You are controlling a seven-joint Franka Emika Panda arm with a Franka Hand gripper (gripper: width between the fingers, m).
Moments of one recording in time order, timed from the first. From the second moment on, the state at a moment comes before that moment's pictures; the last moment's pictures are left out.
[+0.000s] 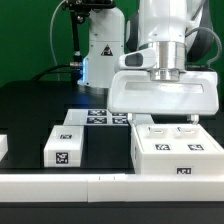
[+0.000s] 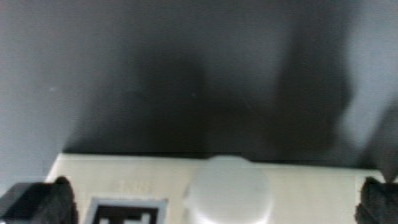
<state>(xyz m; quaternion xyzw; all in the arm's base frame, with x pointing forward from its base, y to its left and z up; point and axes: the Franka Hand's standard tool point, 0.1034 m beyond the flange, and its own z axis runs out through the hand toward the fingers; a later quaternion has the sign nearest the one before) 0.515 0.070 0.017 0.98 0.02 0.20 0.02</state>
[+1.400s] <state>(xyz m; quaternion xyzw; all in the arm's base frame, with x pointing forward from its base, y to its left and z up) 0.513 0.069 0.015 0.98 0.03 0.20 0.02</state>
